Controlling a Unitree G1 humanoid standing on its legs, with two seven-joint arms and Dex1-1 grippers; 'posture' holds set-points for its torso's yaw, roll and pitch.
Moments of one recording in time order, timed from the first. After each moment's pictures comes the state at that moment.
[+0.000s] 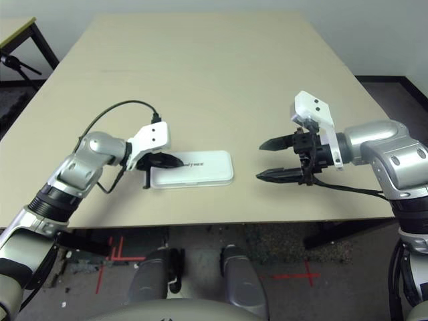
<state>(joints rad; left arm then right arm) -0.62 0.59 -0.40 0.09 0.01 0.34 -1.14 -0.49 -0.97 0.07 -0.09 0.47 0.68 1.37</state>
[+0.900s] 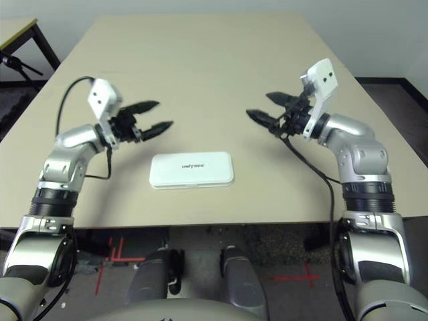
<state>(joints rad) -0.65 0.44 0.19 0.47 -0.25 0.04 -0.73 -0.67 -0.51 -0.21 0.46 0.30 0.23 0.58</state>
